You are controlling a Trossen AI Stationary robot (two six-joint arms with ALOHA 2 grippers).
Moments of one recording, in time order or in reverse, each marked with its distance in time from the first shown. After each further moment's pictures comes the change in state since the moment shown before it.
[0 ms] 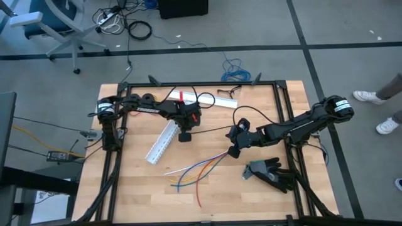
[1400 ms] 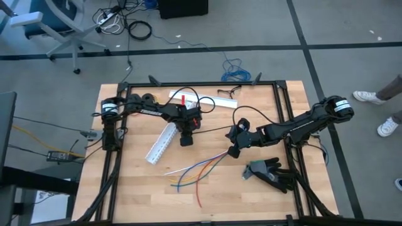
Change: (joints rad) left arm -0.022 0.057 -0.019 0.020 0.075 -0.153; right arm -0.001 0.000 0.000 0.005 0.000 -0.007
